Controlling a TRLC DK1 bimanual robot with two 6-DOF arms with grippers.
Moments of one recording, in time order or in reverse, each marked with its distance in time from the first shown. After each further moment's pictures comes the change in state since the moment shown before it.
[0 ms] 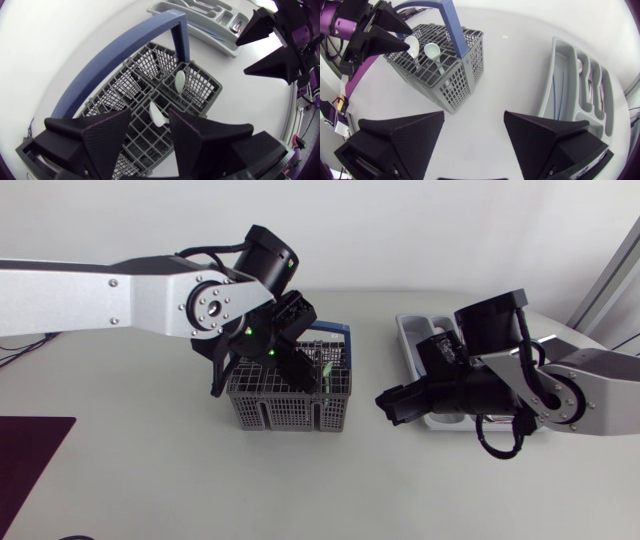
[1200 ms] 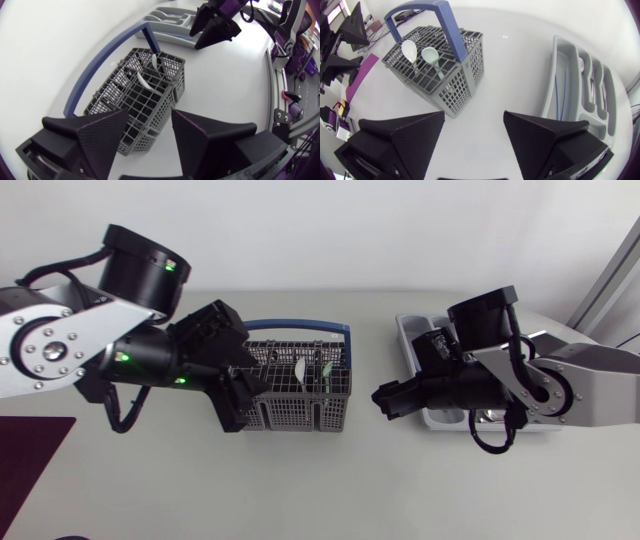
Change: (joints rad) left arm 0.114 -0.406 -0.332 0.043 0.235 0.262; right arm 0.000 0.040 0.026 0.011 -0.003 0.029
